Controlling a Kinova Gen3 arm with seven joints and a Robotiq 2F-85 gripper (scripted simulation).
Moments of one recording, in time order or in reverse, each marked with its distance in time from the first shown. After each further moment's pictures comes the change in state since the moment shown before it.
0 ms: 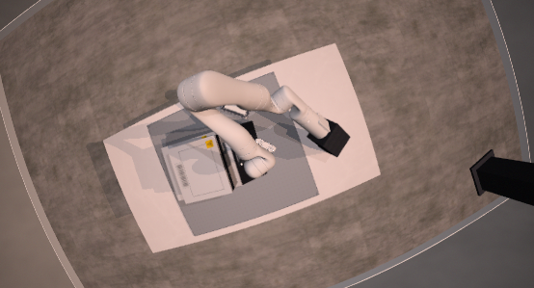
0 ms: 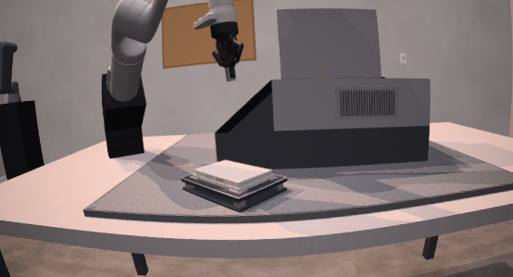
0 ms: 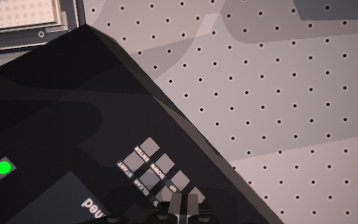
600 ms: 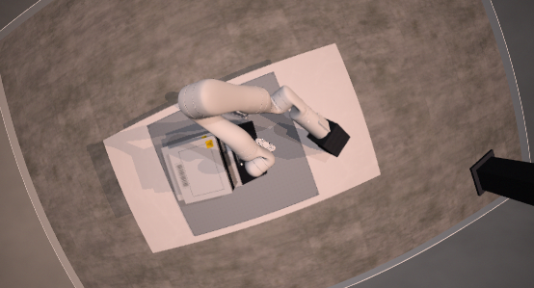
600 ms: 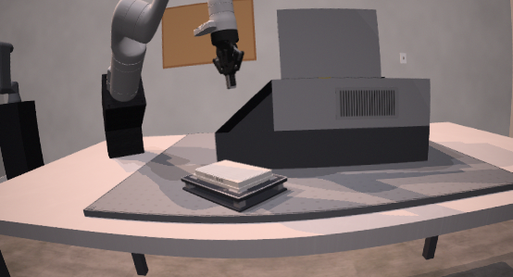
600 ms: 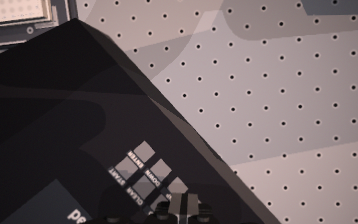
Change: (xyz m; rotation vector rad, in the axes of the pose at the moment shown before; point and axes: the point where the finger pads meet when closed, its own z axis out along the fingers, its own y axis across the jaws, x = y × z) arm 0.001 0.001 0.021 0.000 0.000 0.000
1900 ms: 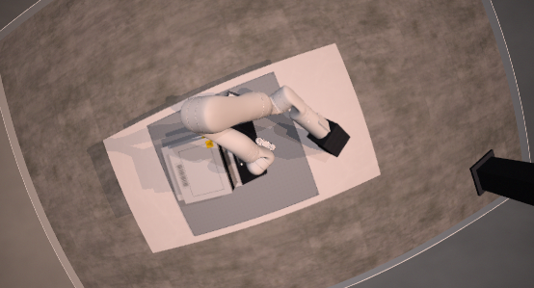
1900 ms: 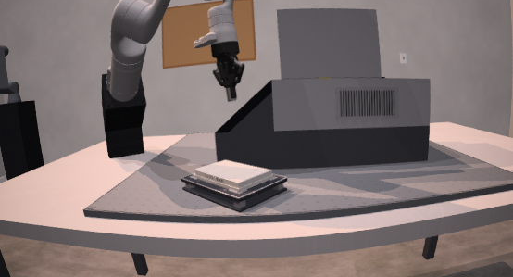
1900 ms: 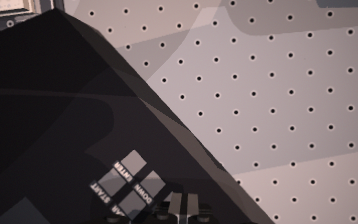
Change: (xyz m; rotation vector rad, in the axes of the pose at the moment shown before) arm 0.003 0.002 0.034 0.003 0.002 -0.002
